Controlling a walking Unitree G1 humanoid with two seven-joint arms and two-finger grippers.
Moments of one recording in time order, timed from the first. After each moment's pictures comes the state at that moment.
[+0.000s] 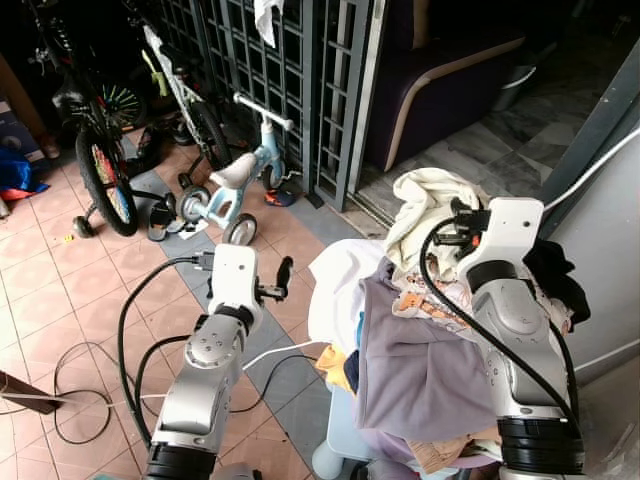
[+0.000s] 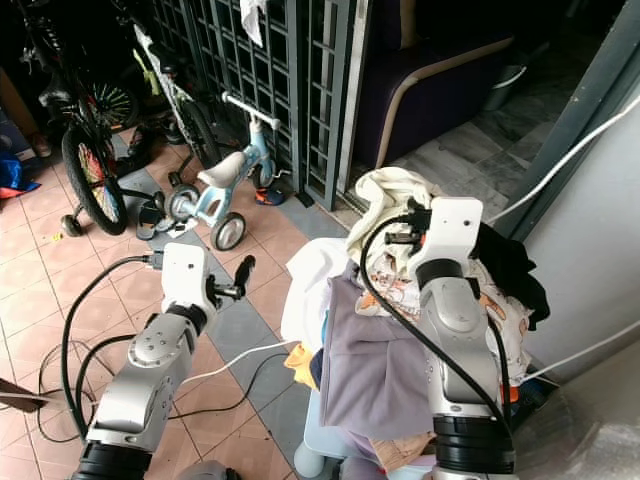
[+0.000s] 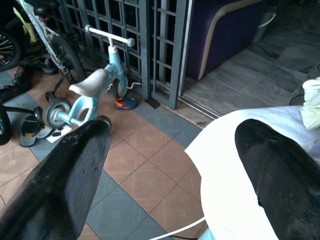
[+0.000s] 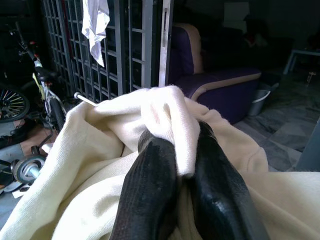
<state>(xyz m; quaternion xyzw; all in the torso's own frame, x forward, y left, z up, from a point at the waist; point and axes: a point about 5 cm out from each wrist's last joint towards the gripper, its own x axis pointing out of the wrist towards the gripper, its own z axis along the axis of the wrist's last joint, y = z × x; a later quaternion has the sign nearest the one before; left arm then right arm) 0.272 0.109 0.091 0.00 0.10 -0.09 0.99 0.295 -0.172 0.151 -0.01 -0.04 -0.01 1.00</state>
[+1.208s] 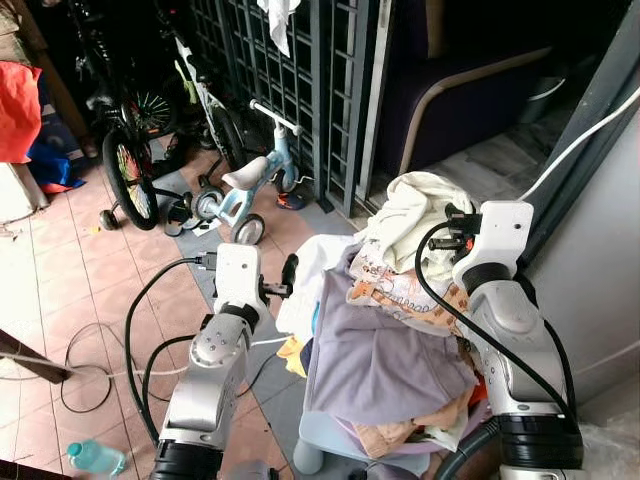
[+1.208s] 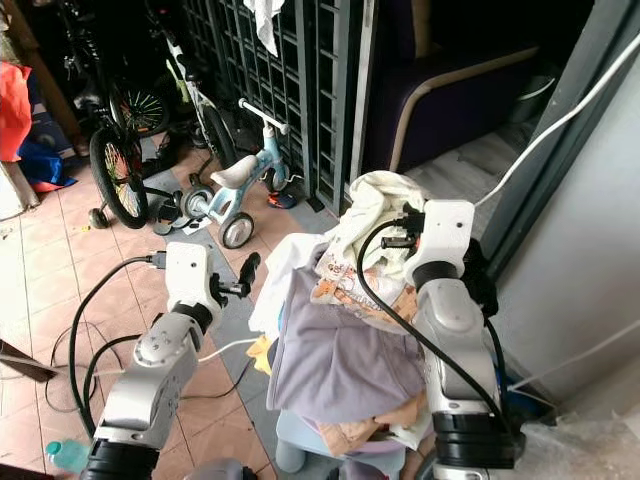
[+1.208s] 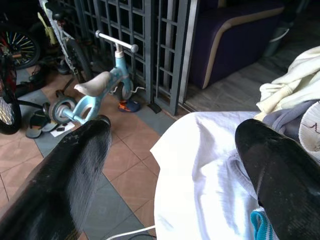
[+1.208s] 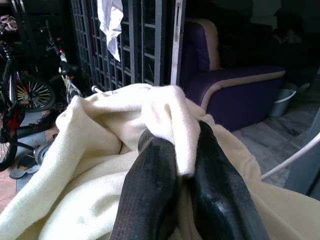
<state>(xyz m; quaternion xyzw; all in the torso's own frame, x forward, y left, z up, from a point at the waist) 0.276 0.108 0.094 -0.02 0.09 -0.09 0.99 0.297 -0.171 0.143 -0.01 -0.02 0.00 1.00</state>
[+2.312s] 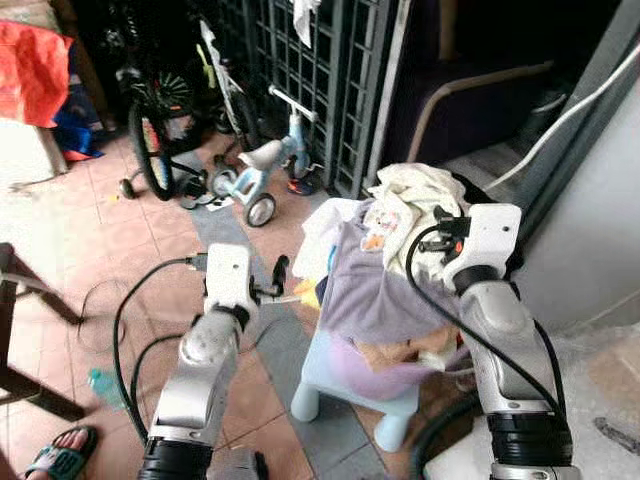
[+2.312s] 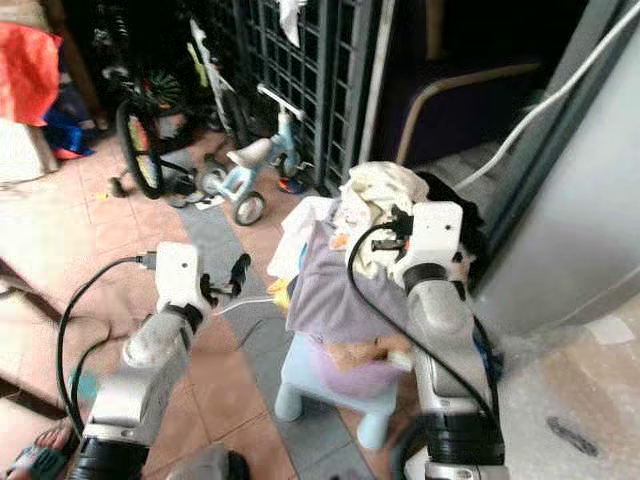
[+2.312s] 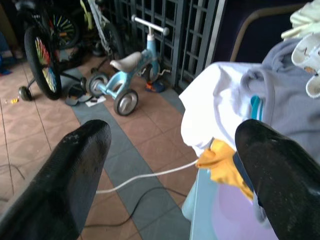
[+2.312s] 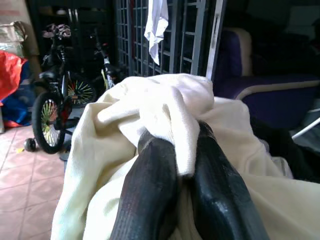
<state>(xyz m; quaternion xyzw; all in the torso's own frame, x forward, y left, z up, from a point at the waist) 0.269 0.113 0.084 -0.02 0.11 -0.08 0.99 0.300 -0.162 0.145 -0.01 -0.03 0.02 1.00</state>
